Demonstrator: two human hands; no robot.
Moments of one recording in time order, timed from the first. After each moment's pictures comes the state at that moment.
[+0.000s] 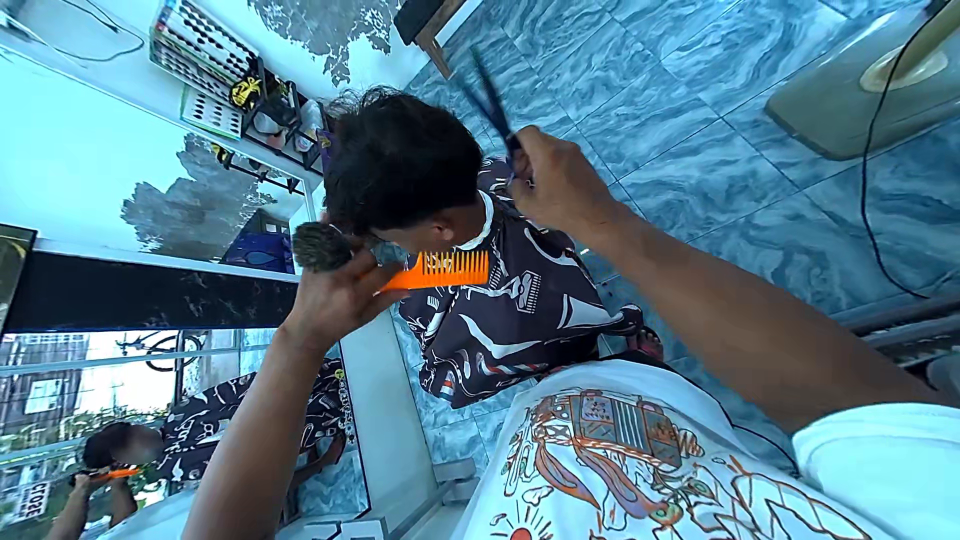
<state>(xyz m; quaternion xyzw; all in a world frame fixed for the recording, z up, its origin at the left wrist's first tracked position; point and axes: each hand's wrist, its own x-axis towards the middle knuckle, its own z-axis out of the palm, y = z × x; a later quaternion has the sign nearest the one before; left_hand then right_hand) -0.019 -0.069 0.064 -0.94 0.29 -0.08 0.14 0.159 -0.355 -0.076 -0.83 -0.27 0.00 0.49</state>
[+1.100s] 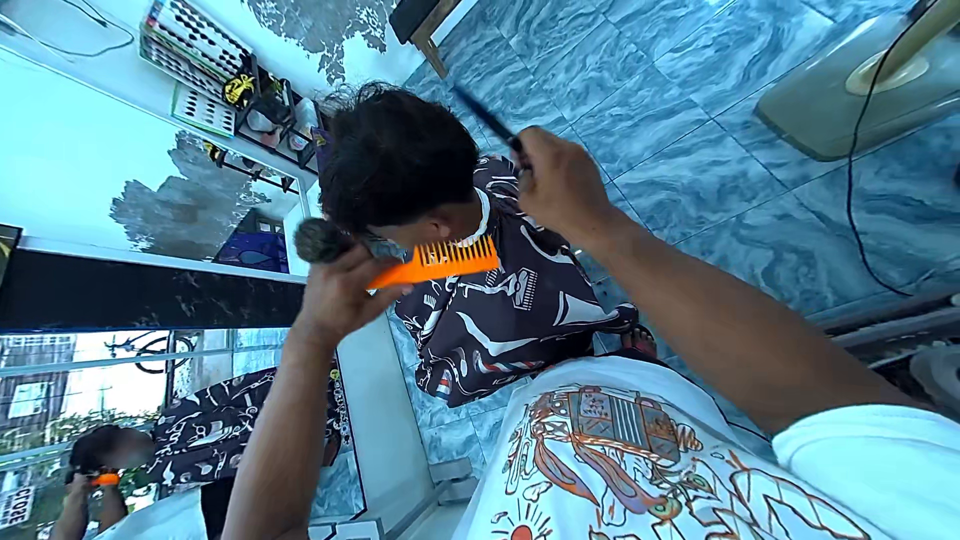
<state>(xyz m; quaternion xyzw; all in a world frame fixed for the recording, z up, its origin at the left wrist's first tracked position) -0.022 -0.067 0.047 -0.97 0.23 -0.10 0.02 0.148 -0.358 -0.078 -0.86 -0.23 -0.04 0.46</state>
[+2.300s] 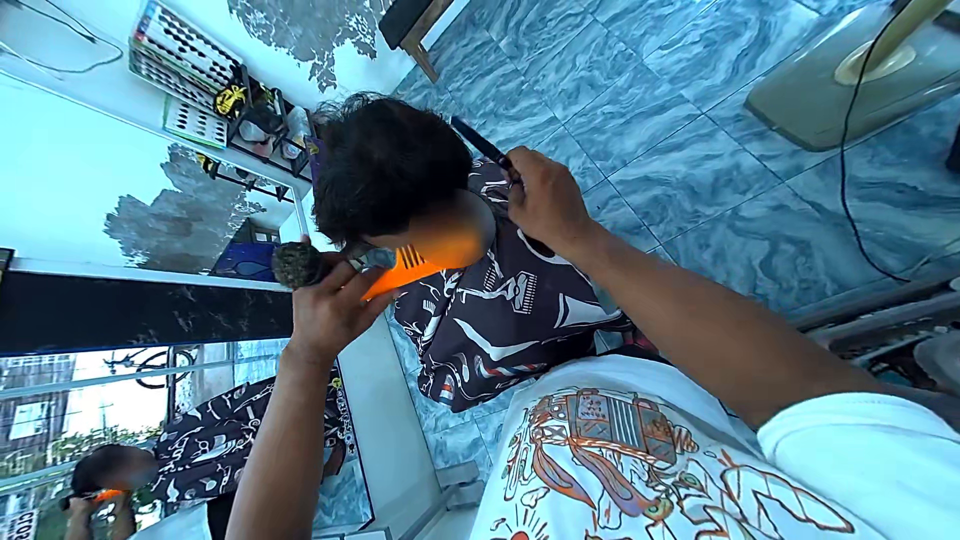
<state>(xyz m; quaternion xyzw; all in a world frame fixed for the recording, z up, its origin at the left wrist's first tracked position) -0.030 -0.053 0.040 -0.96 0.24 -0.14 0.09 0.147 -0.336 -0.109 -0.84 -0.21 -0.05 0.50</state>
